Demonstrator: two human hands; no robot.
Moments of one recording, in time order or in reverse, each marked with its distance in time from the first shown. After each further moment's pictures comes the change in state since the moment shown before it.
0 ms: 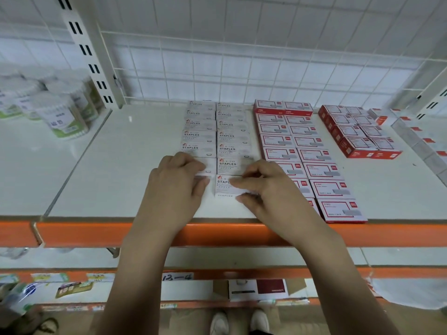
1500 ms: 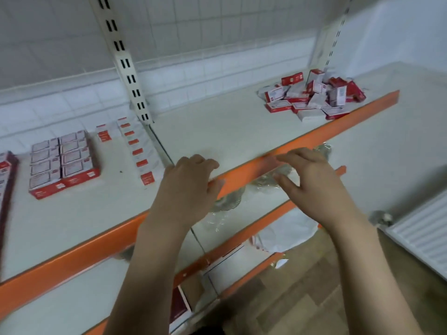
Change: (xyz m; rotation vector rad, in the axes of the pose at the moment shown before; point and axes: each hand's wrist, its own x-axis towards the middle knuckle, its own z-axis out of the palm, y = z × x) left_hand 0.033 0.518 0.192 0.016 -0.327 0.505; right_hand -0.349 0.346 -0.293 -0.227 0.339 0.676
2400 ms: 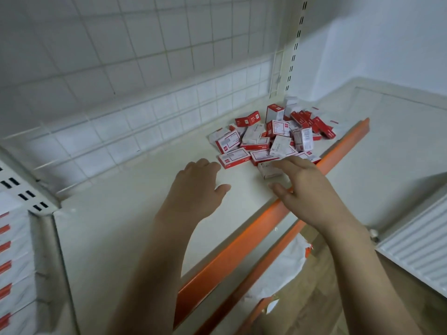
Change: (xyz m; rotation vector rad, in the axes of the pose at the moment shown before) left_hand 0.241 0.069 0.062 -0.021 -0.128 0.120; right_hand 0.148 0.149 -0.009 -0.060 0.014 0.120
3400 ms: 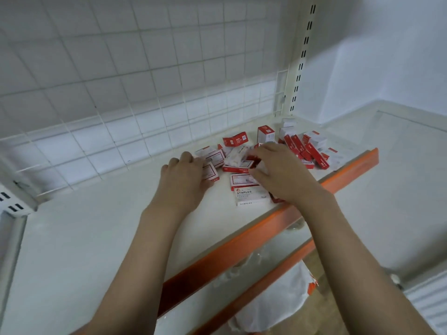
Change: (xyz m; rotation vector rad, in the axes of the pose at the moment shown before) left_hand 0.062 0.039 0.015 0.199 0.107 -0.193; right_hand 0.101 0.068 -0.011 -0.024 -0.057 -0.285
